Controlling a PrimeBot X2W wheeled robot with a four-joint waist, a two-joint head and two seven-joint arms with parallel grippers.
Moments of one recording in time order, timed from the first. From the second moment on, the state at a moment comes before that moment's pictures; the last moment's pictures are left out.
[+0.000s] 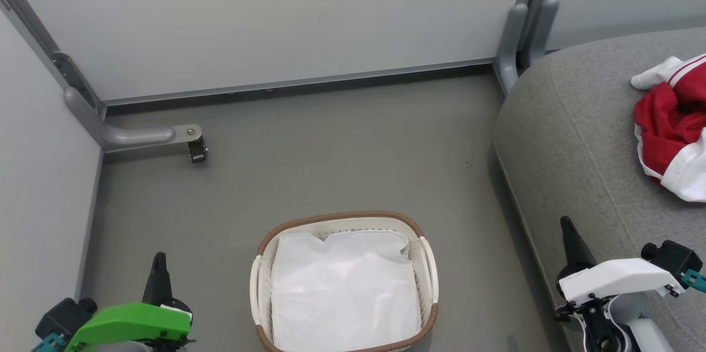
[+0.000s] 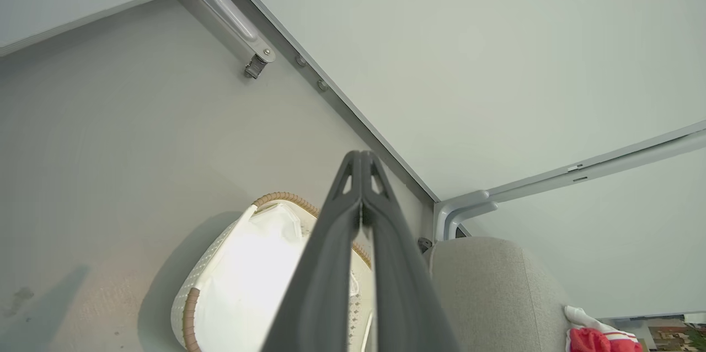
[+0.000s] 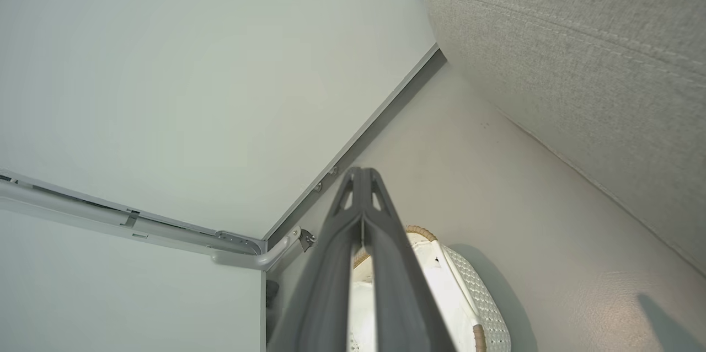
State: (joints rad) left arm -0.04 0.04 0.04 0.33 -0.98 -0.07 -0.06; right arm -0.13 -0.05 -0.03 0.36 0.95 0.13 -0.06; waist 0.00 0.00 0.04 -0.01
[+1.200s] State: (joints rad) left arm -0.07 0.05 0.08 0.28 -1.33 -0.10 0.04; right arm -0.12 -0.05 -0.08 0.30 1.31 0.13 0.04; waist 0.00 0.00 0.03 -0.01
